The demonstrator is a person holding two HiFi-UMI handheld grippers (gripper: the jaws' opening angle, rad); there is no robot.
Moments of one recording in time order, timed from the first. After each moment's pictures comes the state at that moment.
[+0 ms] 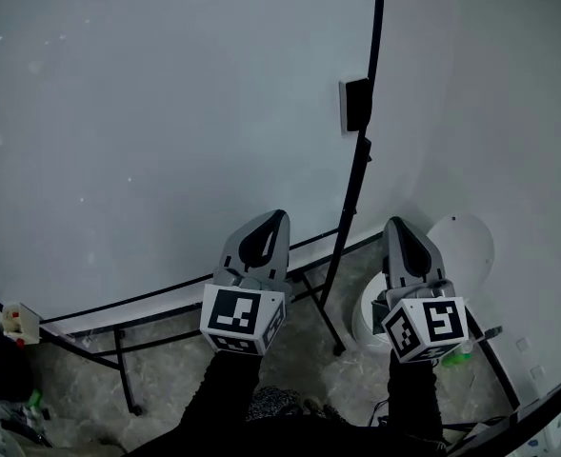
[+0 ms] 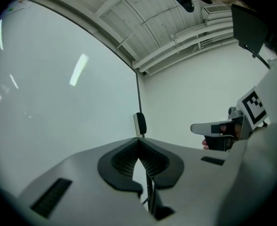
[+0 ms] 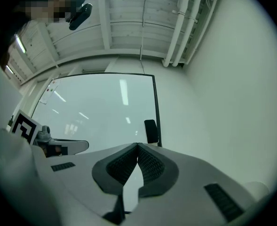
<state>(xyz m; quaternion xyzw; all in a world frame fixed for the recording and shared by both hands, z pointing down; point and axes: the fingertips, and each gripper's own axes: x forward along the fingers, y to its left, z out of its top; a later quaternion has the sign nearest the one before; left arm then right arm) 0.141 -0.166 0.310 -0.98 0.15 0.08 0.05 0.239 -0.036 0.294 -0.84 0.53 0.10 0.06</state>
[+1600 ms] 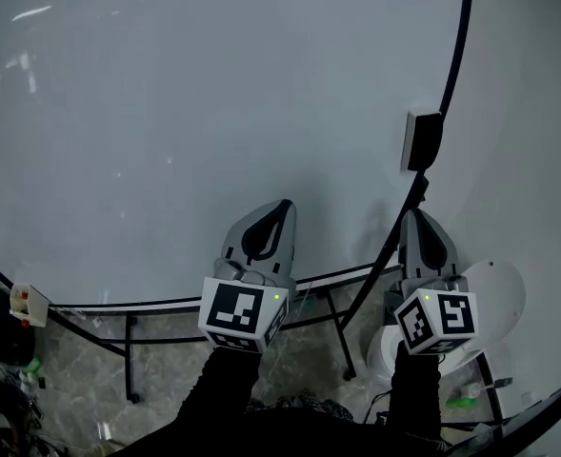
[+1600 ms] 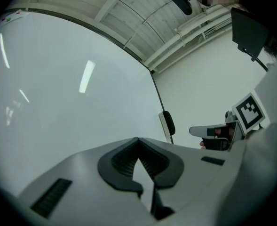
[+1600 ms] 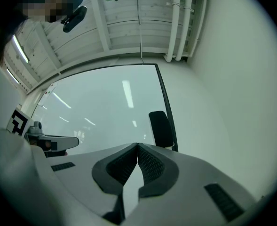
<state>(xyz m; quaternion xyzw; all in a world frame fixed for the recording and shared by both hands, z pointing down) 0.152 -0.264 0.289 -0.97 0.23 0.09 0.08 0.293 -0.150 0.283 -0.81 0.57 0.11 0.08</state>
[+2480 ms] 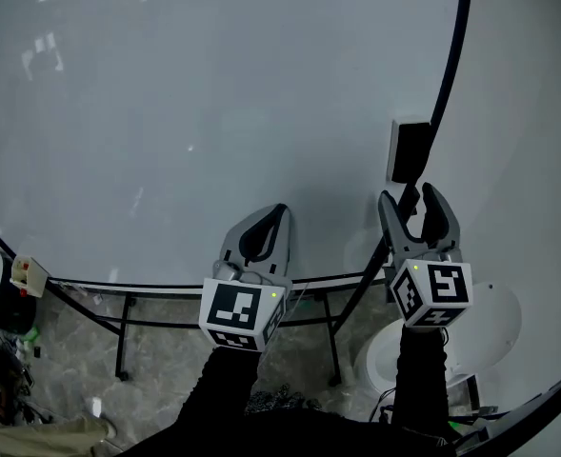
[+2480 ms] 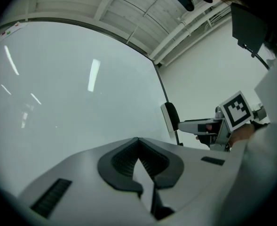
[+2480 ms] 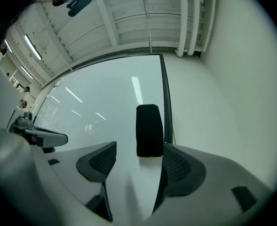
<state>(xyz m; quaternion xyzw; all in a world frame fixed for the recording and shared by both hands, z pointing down) 0.191 -0.254 0.303 -0.95 0.30 0.07 0.07 0.359 -0.186 0.272 -0.77 0.62 0.13 0.02</state>
